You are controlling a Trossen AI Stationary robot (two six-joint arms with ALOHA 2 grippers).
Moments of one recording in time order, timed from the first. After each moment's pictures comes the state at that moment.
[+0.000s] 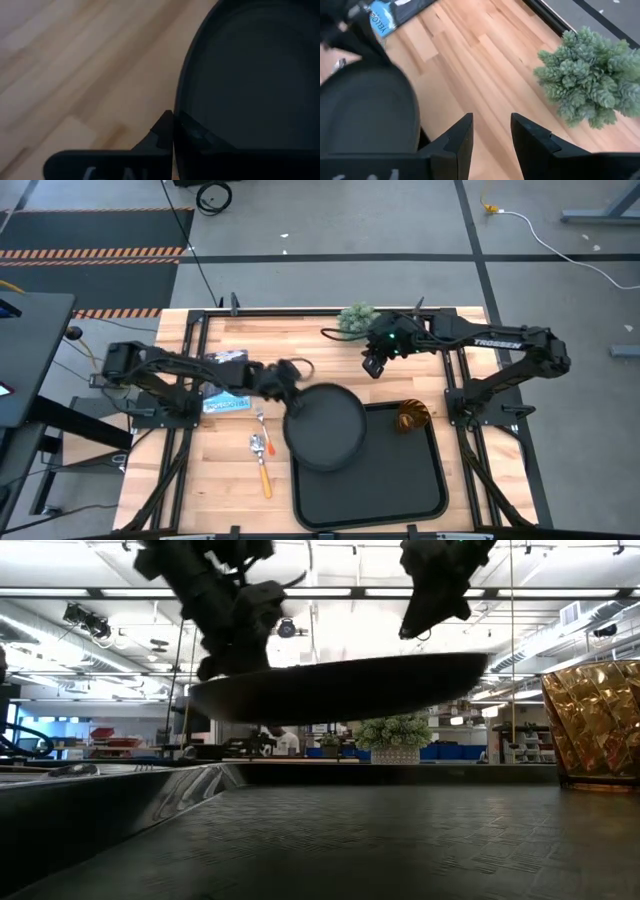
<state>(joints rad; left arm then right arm) -0.02 1.51 0.94 -0.31 -0.20 -0.62 -0.19 1.30 1.22 -0.79 0.17 0.35</state>
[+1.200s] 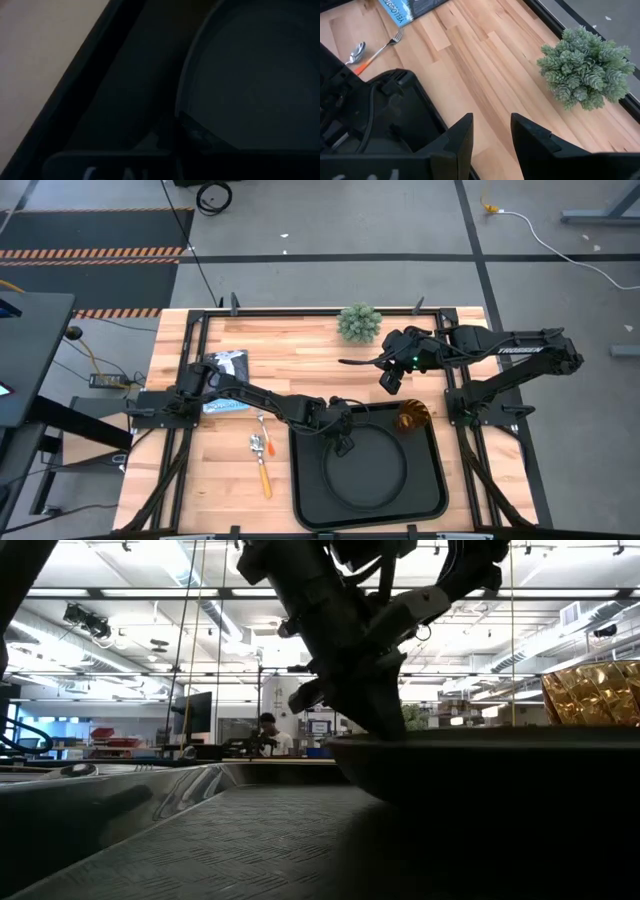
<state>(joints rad) -0.20 2.11 1.54 -0.41 -0.17 -0.73 0.02 1.17 1.22 -0.93 0.33 0.44</state>
